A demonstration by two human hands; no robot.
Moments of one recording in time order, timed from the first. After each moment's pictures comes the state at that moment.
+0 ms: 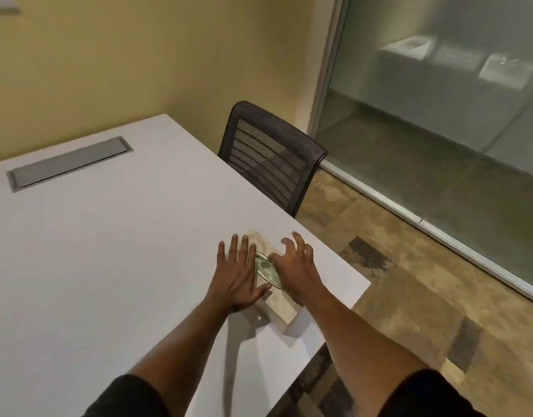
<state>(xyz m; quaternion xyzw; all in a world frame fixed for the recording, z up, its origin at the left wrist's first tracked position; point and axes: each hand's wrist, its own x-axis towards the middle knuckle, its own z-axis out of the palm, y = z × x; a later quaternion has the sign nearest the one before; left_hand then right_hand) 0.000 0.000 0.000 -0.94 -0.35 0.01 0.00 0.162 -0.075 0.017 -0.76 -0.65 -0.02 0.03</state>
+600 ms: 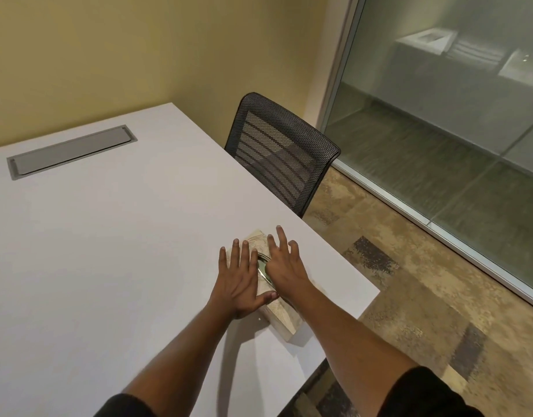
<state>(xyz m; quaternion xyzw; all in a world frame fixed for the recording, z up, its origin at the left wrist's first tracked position) 0.004 0.007 -0.024 -0.93 -0.37 0.04 -0.01 0.147 -0.029 0.003 -0.72 -0.69 -0.02 -0.07</state>
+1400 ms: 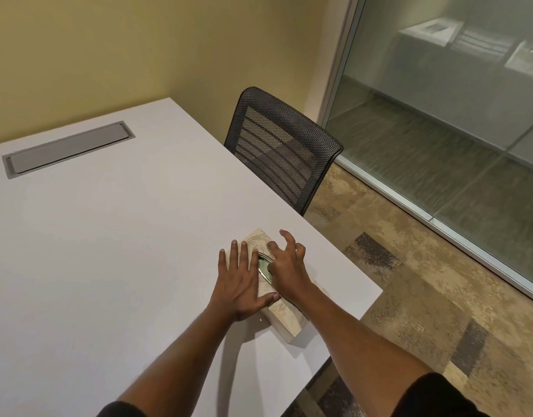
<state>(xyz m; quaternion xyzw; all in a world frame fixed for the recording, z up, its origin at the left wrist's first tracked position) 0.003 0.009 -0.033 -0.92 -0.38 0.03 -0.03 0.152 -0.032 -0.013 -0.72 -0.68 -0.05 0.14</state>
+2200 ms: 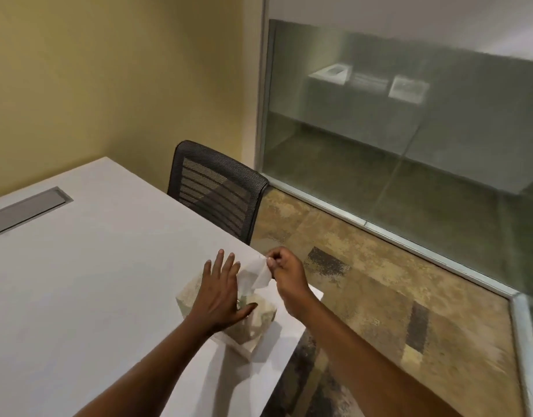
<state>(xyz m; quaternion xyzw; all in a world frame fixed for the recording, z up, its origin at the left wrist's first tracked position) 0.048 -0.012 0.068 -0.97 -0.25 -0.08 -0.01 0.182 -0.121 0.135 -0.66 -0.28 0.31 0.62</state>
